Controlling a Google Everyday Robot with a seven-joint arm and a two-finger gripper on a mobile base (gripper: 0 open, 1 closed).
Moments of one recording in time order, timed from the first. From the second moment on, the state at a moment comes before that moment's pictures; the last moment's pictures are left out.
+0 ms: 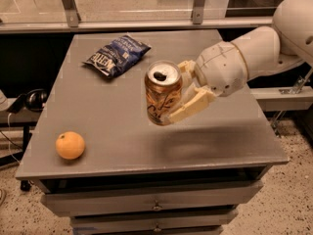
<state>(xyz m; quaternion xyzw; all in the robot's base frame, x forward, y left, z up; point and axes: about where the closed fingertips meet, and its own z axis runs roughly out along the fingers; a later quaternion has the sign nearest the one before) 0.437 -0.021 0.943 -0.69 0.47 0.40 0.38</state>
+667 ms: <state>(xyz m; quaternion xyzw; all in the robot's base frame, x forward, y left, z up) 0.426 0.040 0.916 -0.68 0.50 0.40 0.36</state>
